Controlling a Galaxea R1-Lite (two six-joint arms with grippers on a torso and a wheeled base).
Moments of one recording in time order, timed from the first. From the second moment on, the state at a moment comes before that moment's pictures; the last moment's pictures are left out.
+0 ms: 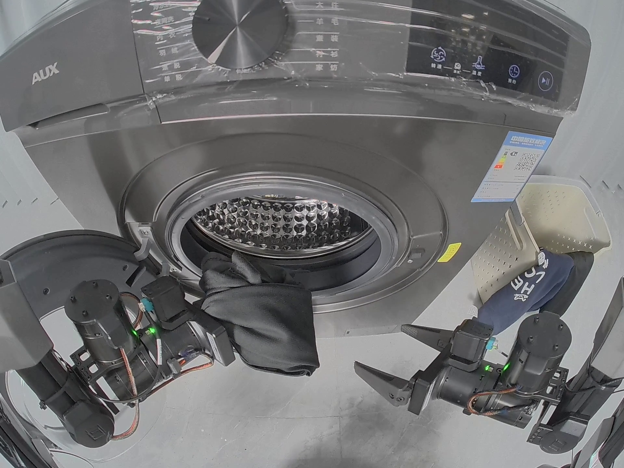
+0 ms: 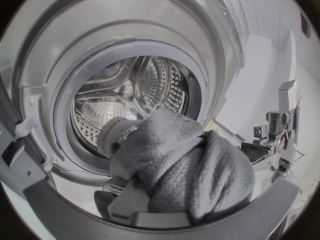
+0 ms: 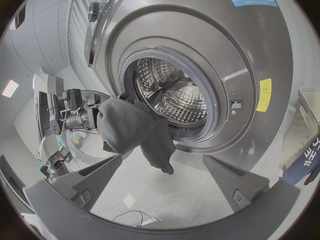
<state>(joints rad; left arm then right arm) -0.53 1.82 -0.24 -1.55 -0.13 -0.10 0.80 1.88 -0.20 -1.55 -0.01 0.18</state>
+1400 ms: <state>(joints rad) -0.46 2.39 -1.38 -1.10 0.01 -0.15 0.86 1.87 -0.23 -1.55 -0.02 0.19</state>
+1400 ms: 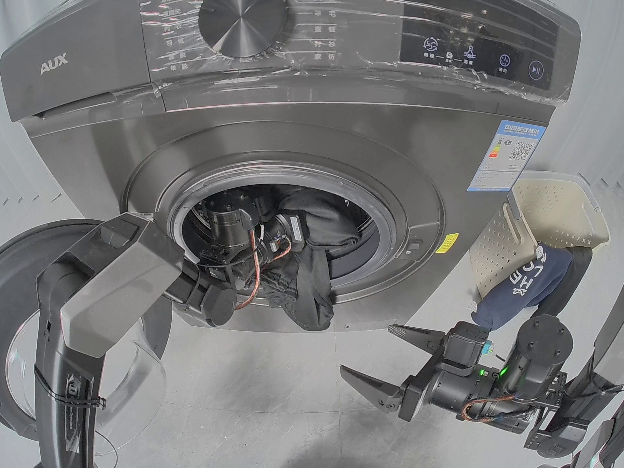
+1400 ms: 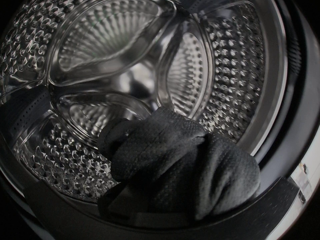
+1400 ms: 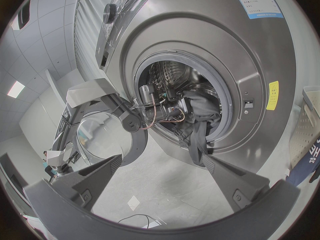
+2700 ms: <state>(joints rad) -0.48 2.41 -1.34 -0.94 0.03 -0.21 0.88 1.88 -0.23 -1.55 -0.01 0.20</state>
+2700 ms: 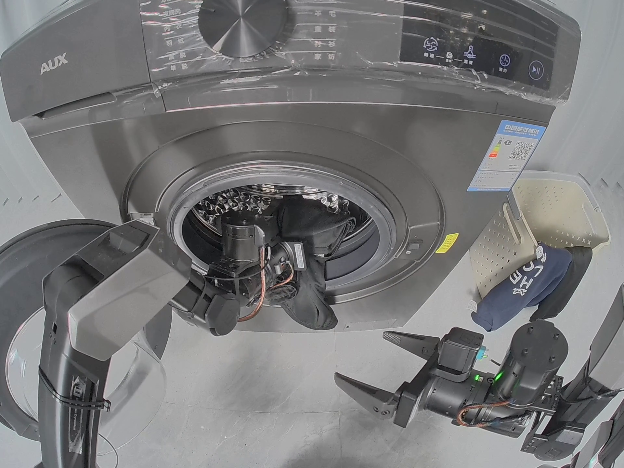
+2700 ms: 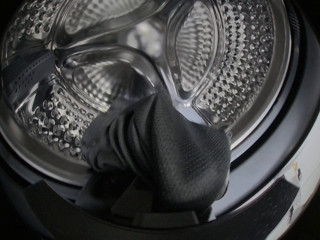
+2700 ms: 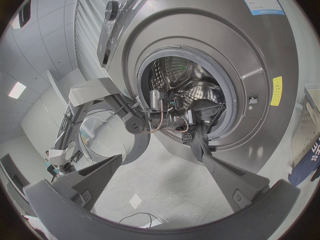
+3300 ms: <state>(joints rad) -0.42 2.50 -1.63 -0.93 0.15 -0.27 0.88 1.90 -0.24 -1.55 -0.01 0.20</state>
